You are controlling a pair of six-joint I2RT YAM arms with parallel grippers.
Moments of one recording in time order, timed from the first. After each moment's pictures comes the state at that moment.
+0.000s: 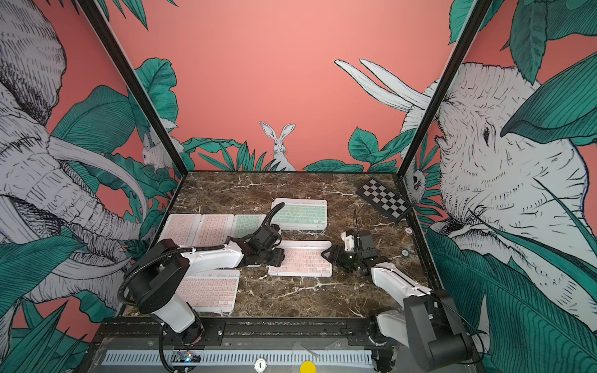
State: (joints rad) left arm -0.85 1.65 0.83 -0.22 -0.01 -0.49; right arm 0.24 1.20 0.41 -0.10 -0.60 0.71
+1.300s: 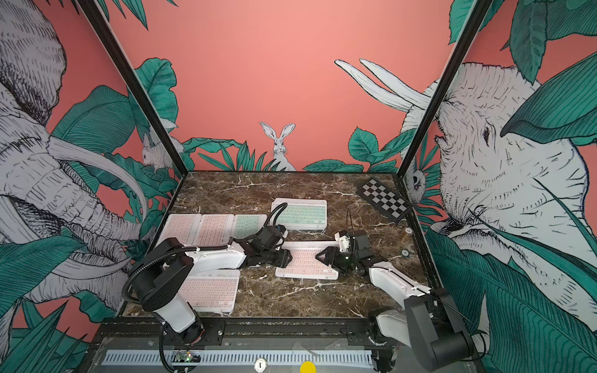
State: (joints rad) left arm -0.86 1.68 0.84 -0.14 0.10 -0.48; right arm 0.30 1.19 0.42 -0.12 -0.66 0.68
